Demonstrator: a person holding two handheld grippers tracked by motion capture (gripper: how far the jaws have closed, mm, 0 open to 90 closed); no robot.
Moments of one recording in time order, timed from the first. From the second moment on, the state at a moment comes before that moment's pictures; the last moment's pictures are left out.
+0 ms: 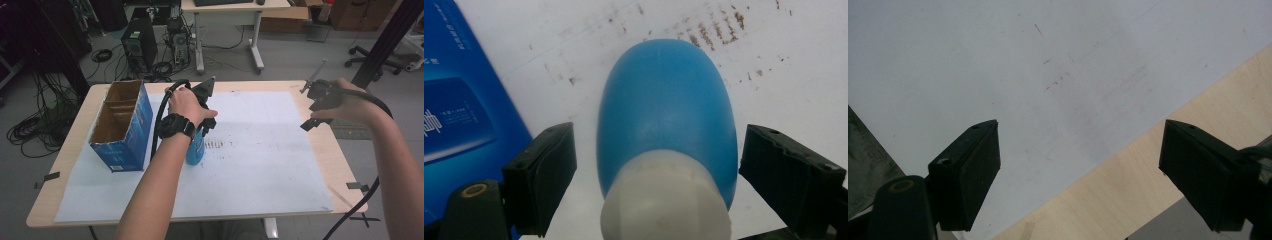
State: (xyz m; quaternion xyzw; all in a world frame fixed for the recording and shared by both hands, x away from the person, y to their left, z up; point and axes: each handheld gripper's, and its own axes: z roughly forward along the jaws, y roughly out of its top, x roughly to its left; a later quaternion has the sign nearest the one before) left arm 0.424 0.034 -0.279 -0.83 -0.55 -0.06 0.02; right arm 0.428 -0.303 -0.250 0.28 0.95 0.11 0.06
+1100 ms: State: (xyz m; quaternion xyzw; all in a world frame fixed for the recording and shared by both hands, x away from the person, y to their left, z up) left arm 0.429 0.037 -0.290 -0.81 -0.58 -0.03 0.02; right arm 0.428 -0.307 -0.254 0.28 0.95 0.11 0.06
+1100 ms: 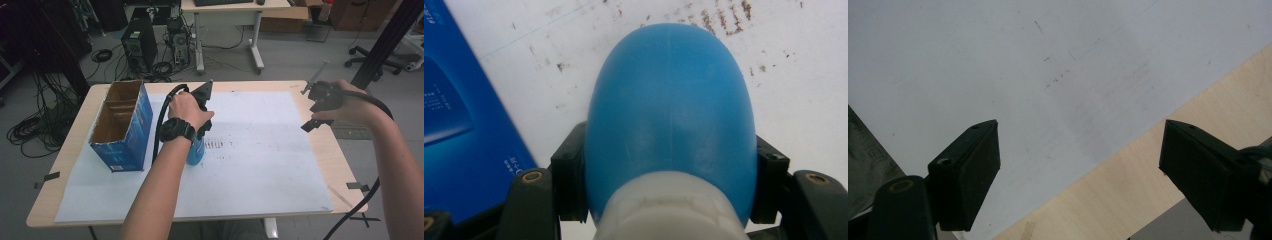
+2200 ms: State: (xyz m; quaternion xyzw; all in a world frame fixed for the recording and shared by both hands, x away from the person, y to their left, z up) left arm 0.421 0.050 -0.239 -0.81 -0.58 -0.02 0.01; right arm 0.424 -0.296 -0.239 0.27 0.96 0.11 0.06
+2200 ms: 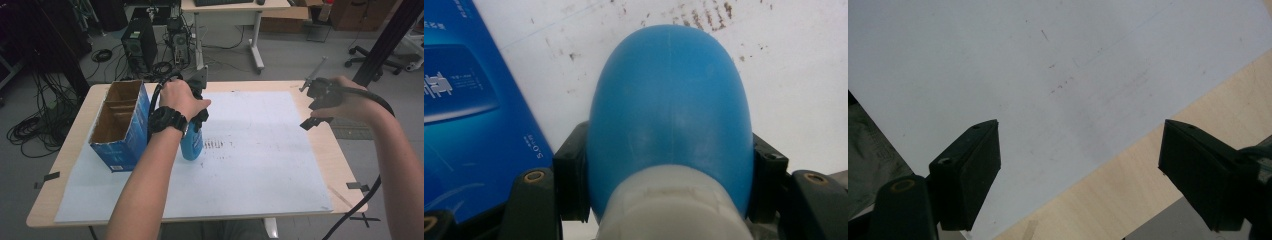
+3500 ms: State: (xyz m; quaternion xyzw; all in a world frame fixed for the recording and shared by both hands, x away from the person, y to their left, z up) left arm 0.418 0.071 -0.143 -0.81 -0.59 -0.04 -0.01; right arm 0.430 -0.281 -0.228 0.27 0.96 0.10 0.06
